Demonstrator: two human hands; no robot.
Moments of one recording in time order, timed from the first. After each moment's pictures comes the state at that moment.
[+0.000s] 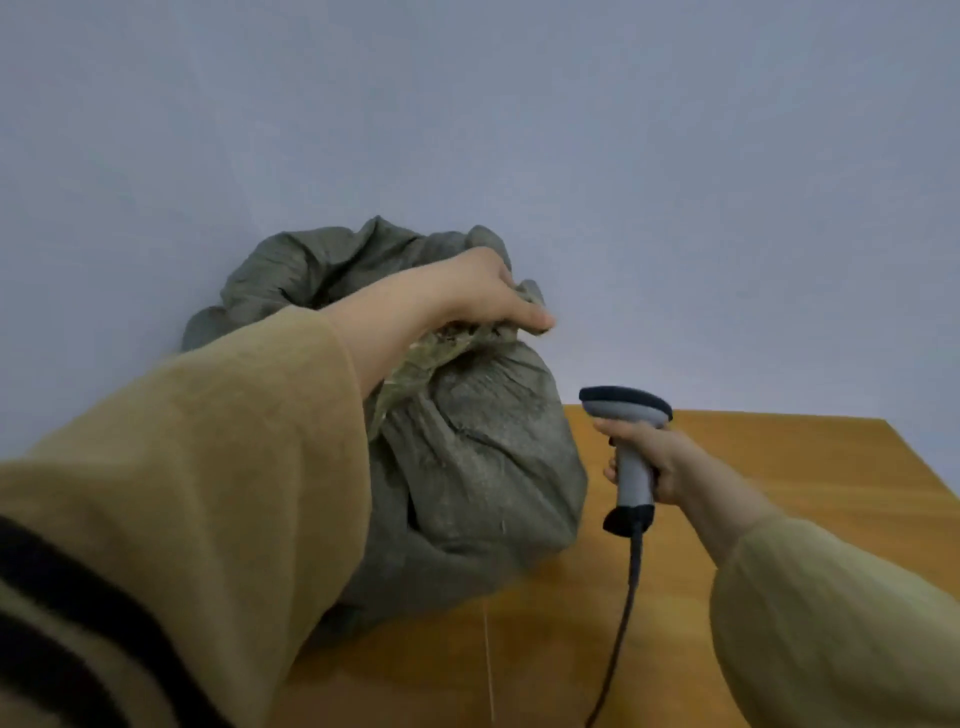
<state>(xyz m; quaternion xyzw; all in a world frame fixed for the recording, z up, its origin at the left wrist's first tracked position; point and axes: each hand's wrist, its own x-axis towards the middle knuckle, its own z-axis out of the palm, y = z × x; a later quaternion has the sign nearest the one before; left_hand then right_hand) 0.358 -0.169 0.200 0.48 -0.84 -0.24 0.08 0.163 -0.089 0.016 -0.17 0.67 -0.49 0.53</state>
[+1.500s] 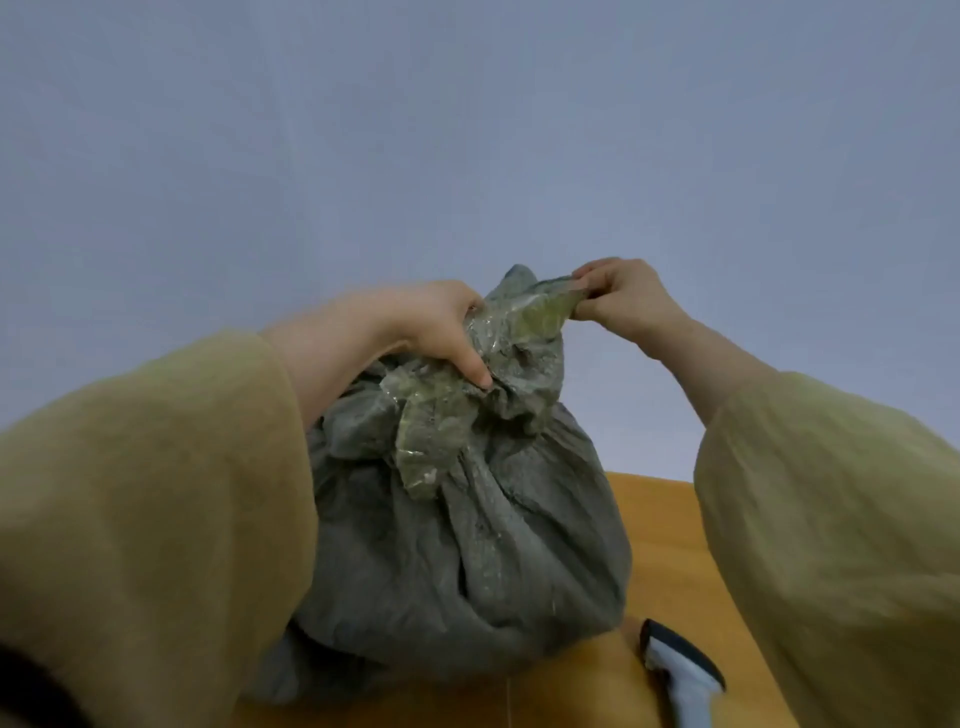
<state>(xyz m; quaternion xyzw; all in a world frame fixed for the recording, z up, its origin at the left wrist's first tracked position) 0.428 -0.178 0.242 0.52 -0.84 -0.16 0.05 0.213 -0.182 0.203 -0.63 0.60 -0.47 0.17</state>
